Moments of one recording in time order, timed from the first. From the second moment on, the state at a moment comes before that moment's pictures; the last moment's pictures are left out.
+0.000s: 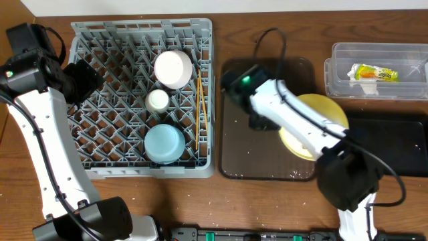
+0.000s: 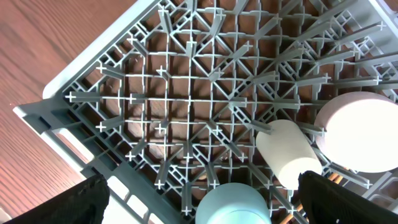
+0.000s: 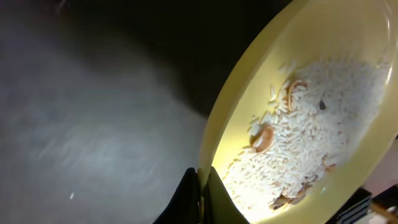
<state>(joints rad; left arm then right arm) 0.40 1.61 1.82 -1.38 -0.08 -0.44 0.68 2.07 1.77 -1.48 0.37 0.88</state>
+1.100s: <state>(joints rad) 0.40 1.61 1.82 -1.38 -0.08 -0.44 -0.09 1.93 1.77 -1.42 -0.02 0.67</state>
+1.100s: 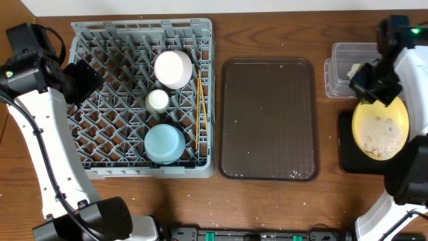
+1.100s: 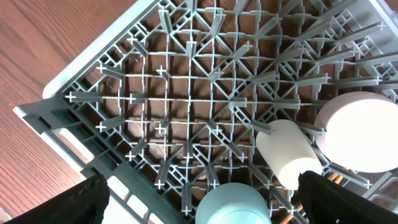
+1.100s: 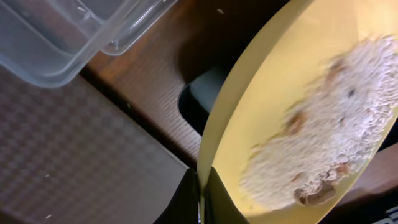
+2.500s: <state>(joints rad) 0.40 1.61 1.82 -1.38 -0.08 -0.44 -0.59 1.93 1.77 -1.45 -0.63 0.35</state>
